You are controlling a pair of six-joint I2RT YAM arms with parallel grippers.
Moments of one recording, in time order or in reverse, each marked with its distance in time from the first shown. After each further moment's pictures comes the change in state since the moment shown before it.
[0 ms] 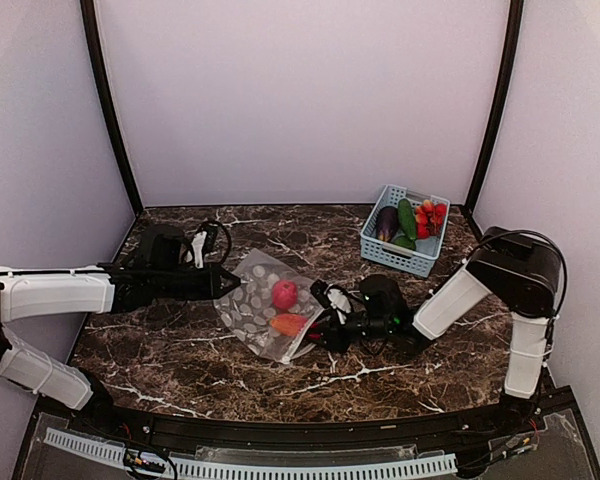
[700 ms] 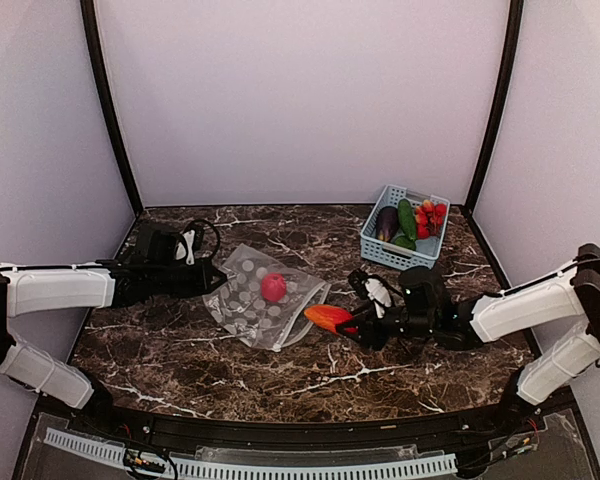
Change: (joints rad) left arm 0.085 0.029 0.004 -0.029 -0.065 -0.023; right arm -0.010 -0.498 -0.200 -0.352 0.166 0.061
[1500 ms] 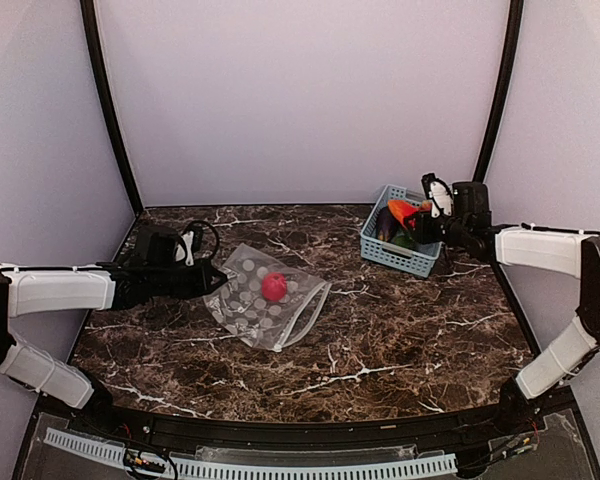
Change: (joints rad) left arm 0.006 0.002 -0.023 0.042 0.016 -0.023; right arm -0.576 0.023 0.396 -0.287 0.104 -0.069
